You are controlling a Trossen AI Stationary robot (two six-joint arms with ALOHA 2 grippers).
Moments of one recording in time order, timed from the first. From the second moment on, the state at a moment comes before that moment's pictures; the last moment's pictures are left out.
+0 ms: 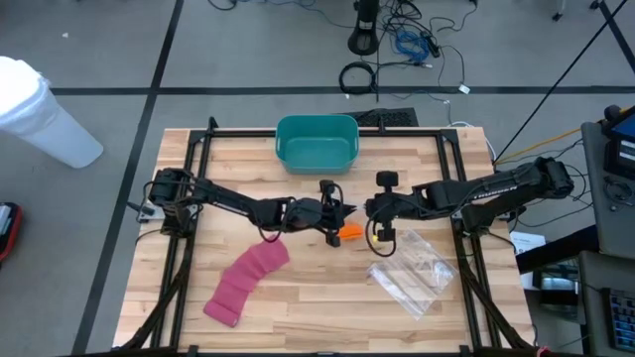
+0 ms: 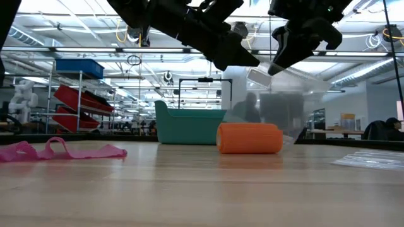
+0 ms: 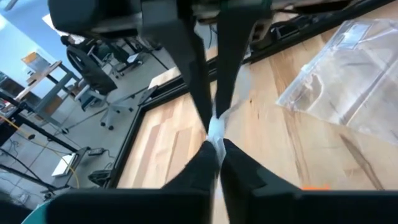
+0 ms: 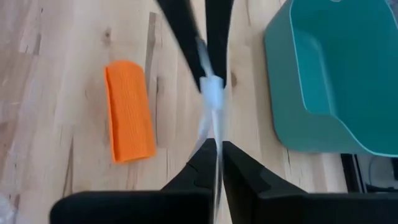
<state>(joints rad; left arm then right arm) -0.09 1.85 1.14 0.43 -0.37 0.49 0.13 1.26 0.91 -0.54 0.39 -0.11</state>
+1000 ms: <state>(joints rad) -0.09 1.85 1.14 0.35 -0.47 0.37 0.16 1.26 0.81 -0.67 0.52 0.14</state>
